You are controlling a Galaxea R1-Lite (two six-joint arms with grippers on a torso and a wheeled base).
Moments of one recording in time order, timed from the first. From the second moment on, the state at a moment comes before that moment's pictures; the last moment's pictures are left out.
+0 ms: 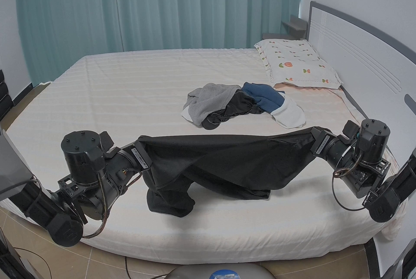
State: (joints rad) left arm -0.50 1.82 -0.44 -1.24 0.31 -0.56; right arm 0.42 1.83 -0.46 -1.30 -0.31 0.46
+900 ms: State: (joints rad) left arm -0.48 1.78 -0.44 -1.24 0.31 -0.54; right arm 0.42 1.85 -0.46 -1.46 -0.30 0.47
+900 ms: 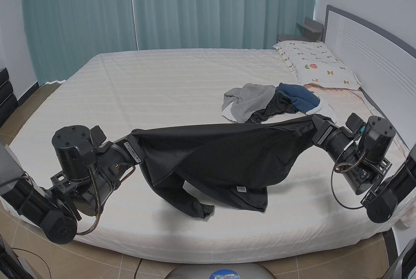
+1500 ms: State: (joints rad) left arm -0.48 1.78 -0.43 -1.24 0.31 -0.54; right arm 0.42 1.86 -0.46 -1.46 -0.29 0.47
